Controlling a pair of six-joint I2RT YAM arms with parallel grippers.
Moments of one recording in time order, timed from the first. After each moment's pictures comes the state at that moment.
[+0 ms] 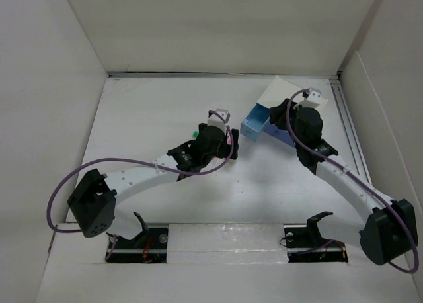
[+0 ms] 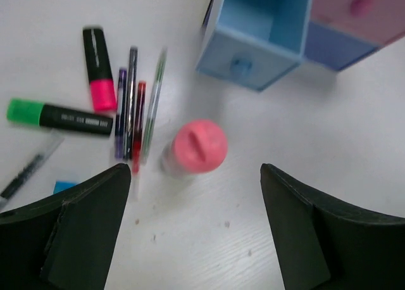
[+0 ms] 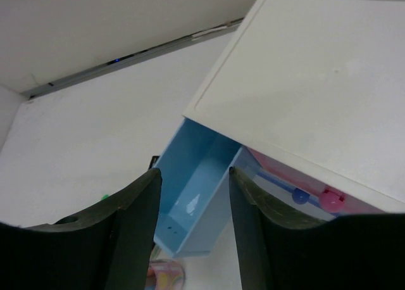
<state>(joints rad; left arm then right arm) -0.93 1.39 0.97 -0.06 -0.34 -0.47 0.37 1.17 0.80 0.17 0.26 0.50</state>
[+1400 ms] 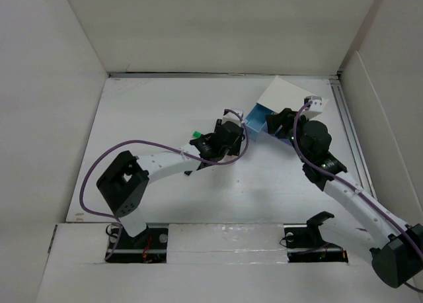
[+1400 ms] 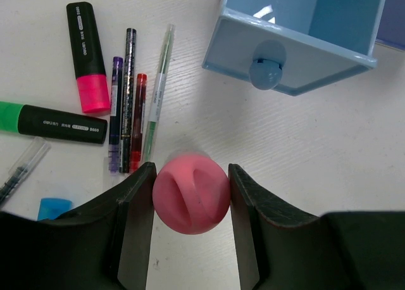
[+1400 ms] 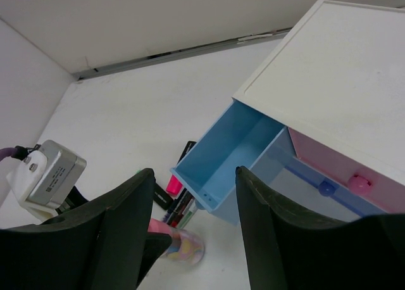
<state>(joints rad) -0.93 1.67 1.14 -0.13 -0.36 -0.45 0.46 0.95 0.72 0.16 0.20 0.45</state>
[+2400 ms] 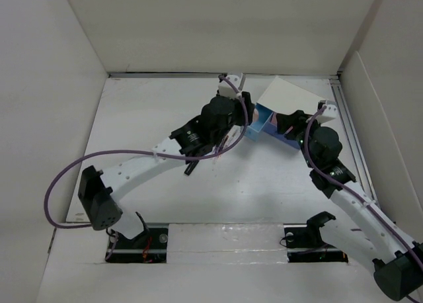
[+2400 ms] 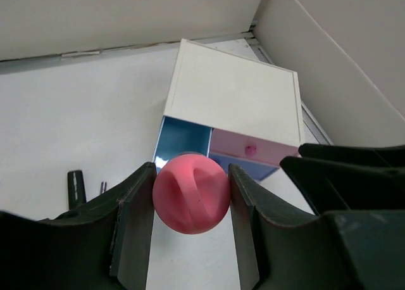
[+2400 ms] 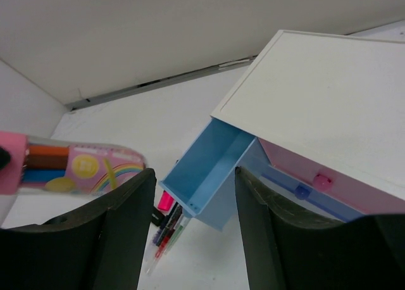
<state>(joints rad) -0.98 1.46 1.39 -0.09 -0.42 -0.37 0.43 0.83 0.69 0.14 0.26 0.45</state>
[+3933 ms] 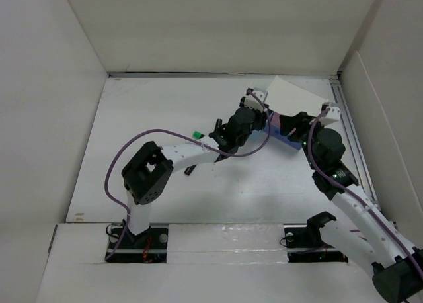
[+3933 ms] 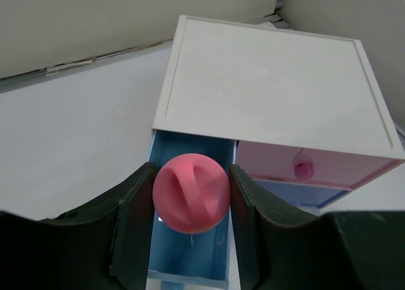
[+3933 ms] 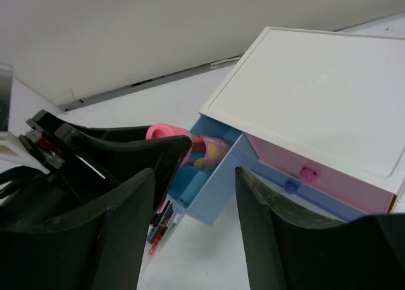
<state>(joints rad) -0.95 1.89 1.37 0.42 -0.41 -0.16 0.40 0.79 0.67 0.10 0.25 0.45</state>
